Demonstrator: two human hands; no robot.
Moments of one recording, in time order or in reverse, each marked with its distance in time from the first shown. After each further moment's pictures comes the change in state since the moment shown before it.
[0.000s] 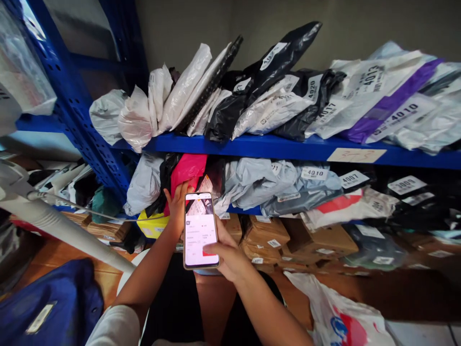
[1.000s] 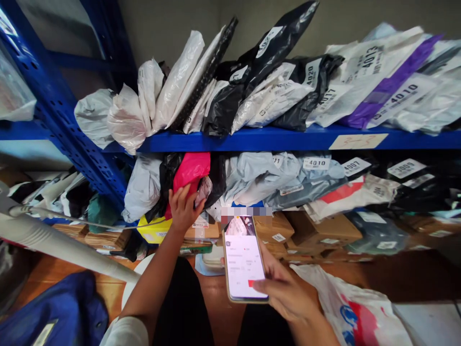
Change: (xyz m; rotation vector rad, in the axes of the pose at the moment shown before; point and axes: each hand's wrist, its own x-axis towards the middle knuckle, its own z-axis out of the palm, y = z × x) left_hand -0.004 -0.009 0.024 -0.166 0.362 0.126; right_hand -0.074 -0.008 -0.060 -0.116 0.177 0.135
